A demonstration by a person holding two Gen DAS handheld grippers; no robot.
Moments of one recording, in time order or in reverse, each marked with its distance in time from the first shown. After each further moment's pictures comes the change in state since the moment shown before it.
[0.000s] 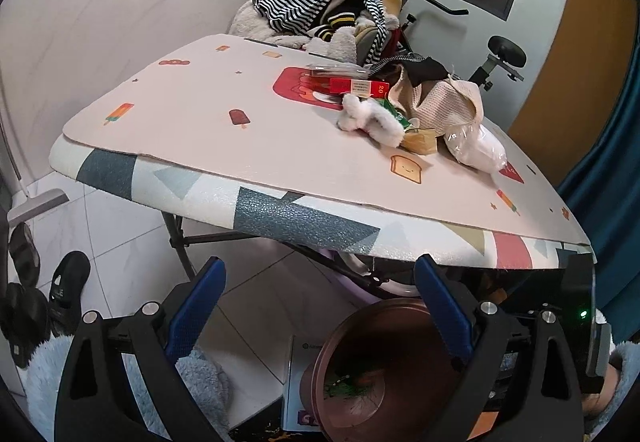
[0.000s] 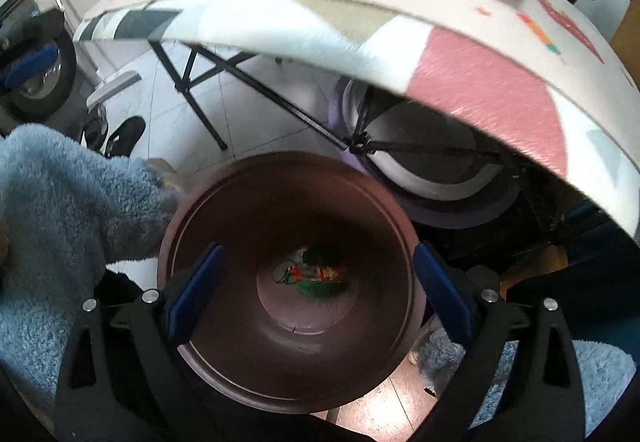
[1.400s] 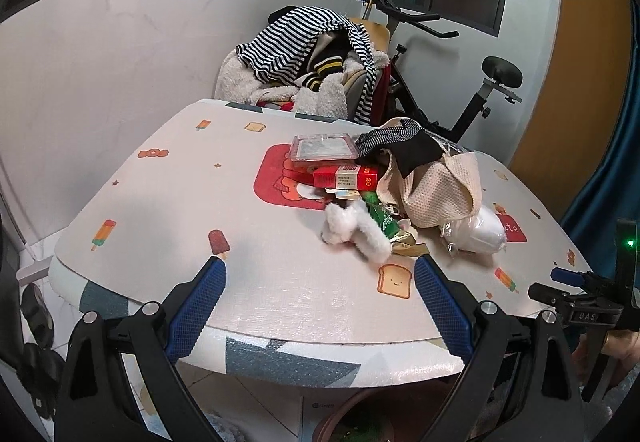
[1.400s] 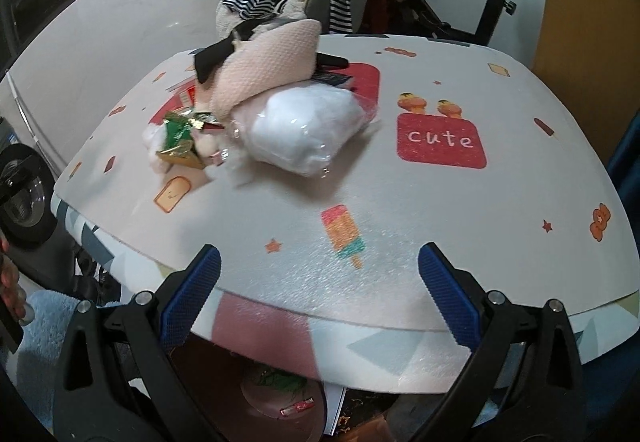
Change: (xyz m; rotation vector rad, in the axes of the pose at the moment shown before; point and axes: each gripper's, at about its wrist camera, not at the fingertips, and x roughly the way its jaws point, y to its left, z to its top) left arm 0.009 -0.031 0.106 0.084 -0.110 0.027; right arm -0.082 -0.128 0.089 0.224 -0.305 -0.042
